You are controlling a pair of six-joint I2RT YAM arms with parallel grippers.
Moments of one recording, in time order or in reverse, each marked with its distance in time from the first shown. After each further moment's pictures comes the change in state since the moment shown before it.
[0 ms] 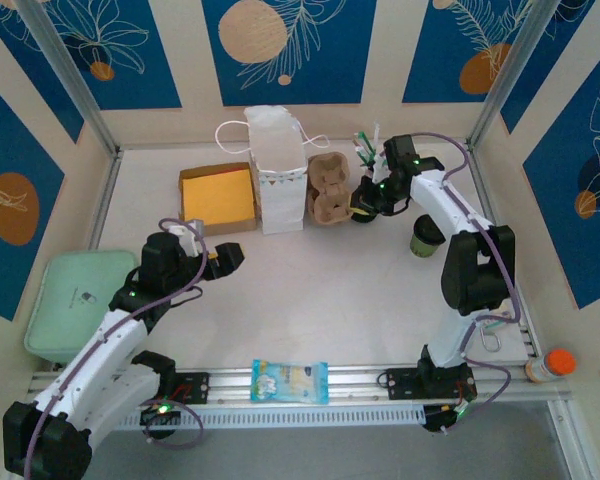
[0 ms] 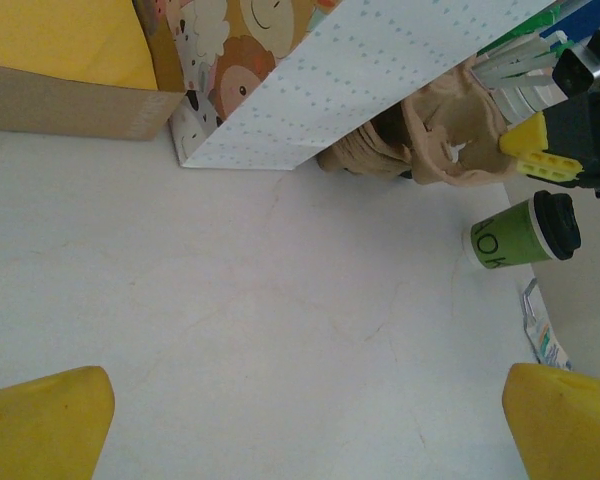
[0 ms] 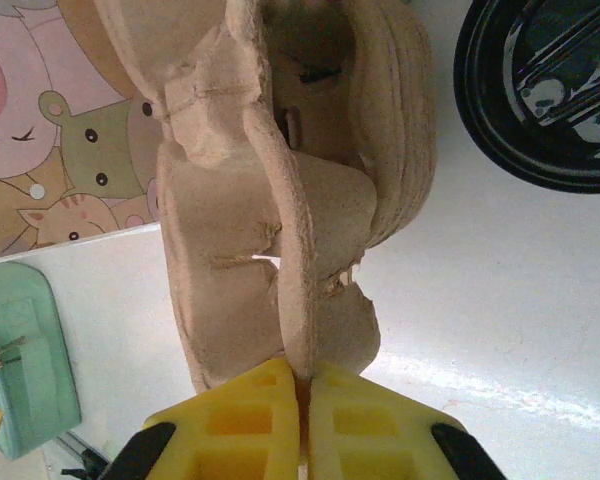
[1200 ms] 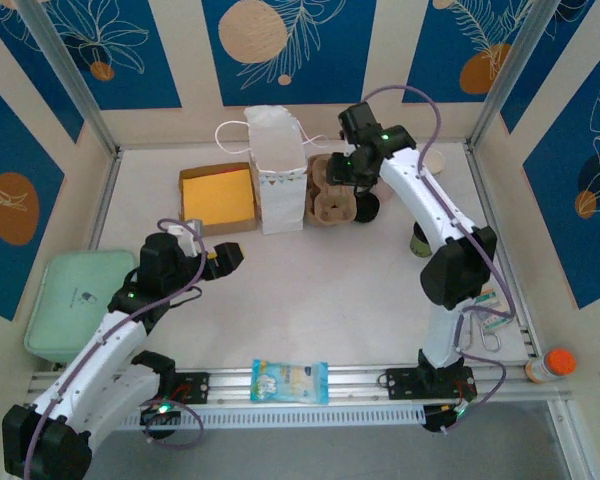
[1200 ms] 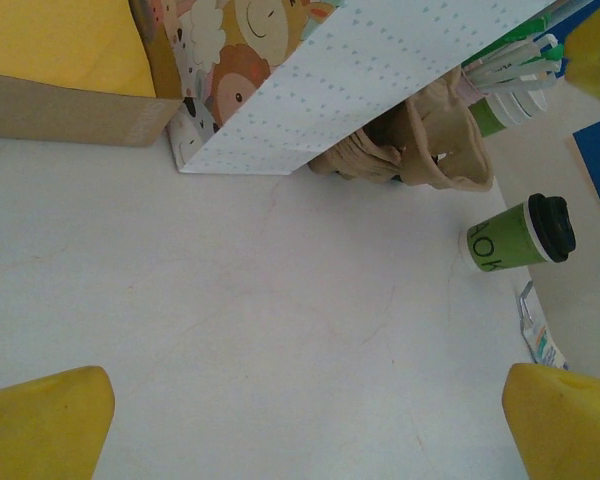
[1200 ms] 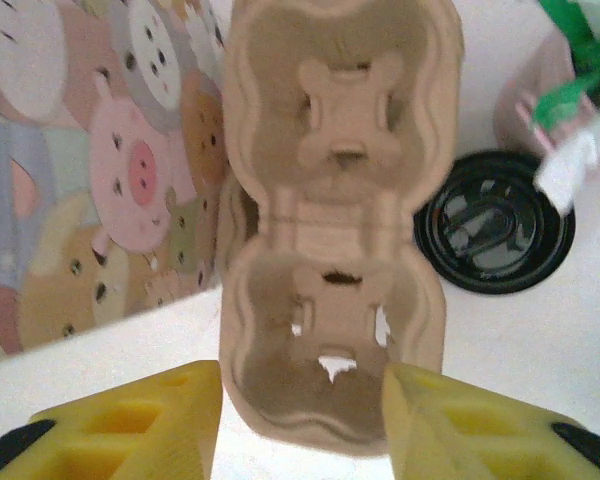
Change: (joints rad) left arm 0.003 -0.014 0.000 -0.003 0.000 0.000; right arm 0.241 0.122 0.507 -0.280 0.531 -0.030
